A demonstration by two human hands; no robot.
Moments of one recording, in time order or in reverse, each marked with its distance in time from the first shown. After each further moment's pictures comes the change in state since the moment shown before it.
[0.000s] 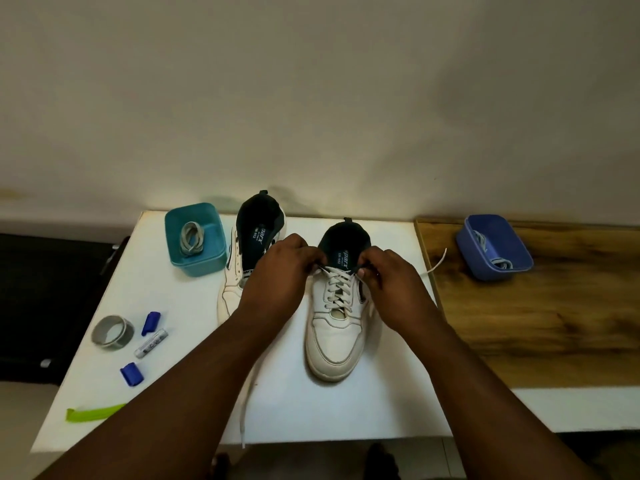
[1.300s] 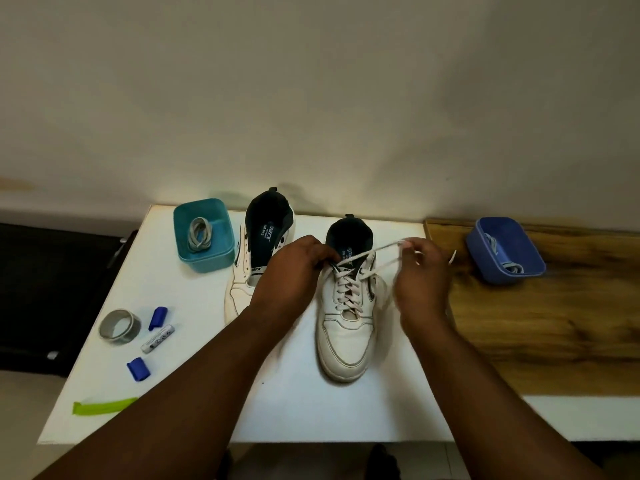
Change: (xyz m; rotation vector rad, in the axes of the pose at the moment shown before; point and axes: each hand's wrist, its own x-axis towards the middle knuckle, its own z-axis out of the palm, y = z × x) left_hand 0.001 -0.002 0.004 -0.139 -0.011 0.000; right_hand 0.010 -0.018 0.002 0.599 0.535 0.508
